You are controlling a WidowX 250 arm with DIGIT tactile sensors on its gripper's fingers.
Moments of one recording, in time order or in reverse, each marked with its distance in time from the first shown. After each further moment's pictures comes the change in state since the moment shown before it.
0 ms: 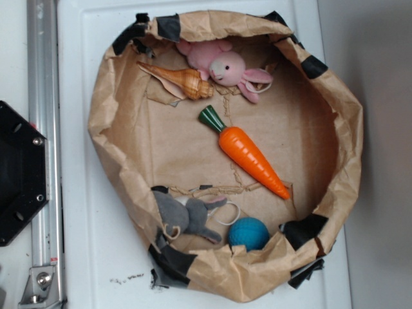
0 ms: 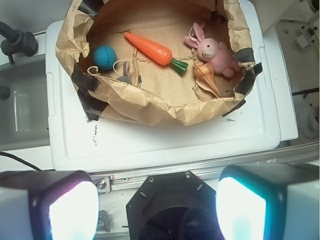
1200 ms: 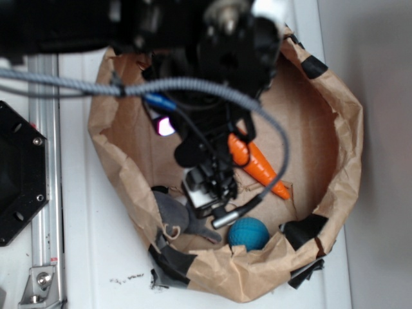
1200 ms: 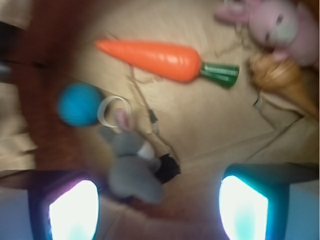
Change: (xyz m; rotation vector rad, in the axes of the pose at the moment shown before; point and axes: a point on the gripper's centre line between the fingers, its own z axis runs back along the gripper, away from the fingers) arm 0.094 0.004 -0.143 -0.199 0.267 0.337
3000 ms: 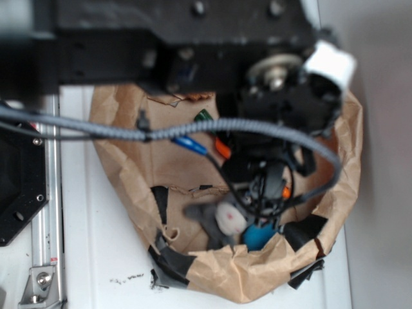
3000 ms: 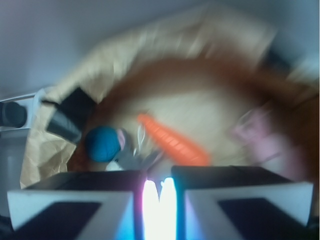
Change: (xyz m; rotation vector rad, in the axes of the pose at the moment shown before) arm 0.037 -0.032 0.079 0.154 -0.335 -0.400
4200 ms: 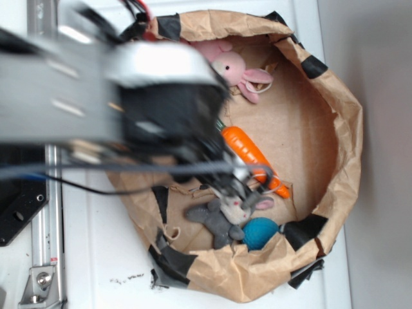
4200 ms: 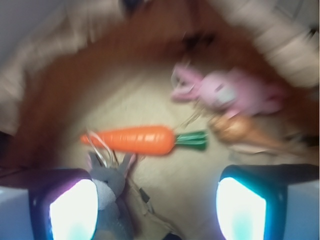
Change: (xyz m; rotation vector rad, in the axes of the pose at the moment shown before) arm -0.046 -0.006 -0.072 0.090 -0.064 0.596
